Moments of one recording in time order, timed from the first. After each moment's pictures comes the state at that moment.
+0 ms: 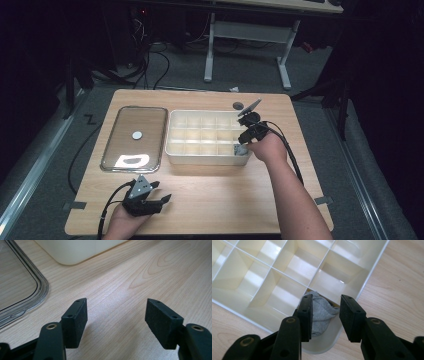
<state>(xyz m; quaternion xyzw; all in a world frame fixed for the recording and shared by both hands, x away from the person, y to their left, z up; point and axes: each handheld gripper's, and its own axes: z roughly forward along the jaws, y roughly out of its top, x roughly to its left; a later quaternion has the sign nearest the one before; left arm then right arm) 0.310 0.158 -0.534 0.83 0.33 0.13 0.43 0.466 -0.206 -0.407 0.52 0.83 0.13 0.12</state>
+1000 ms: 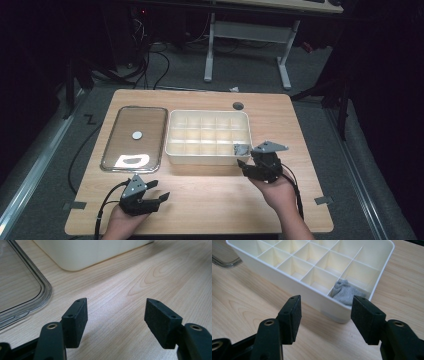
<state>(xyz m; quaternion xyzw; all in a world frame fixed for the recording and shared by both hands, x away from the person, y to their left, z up) 0.309 0.169 -0.532 0.80 0.35 0.12 0.48 0.341 -0.227 -0.432 0.46 0.79 0.34 0.22</state>
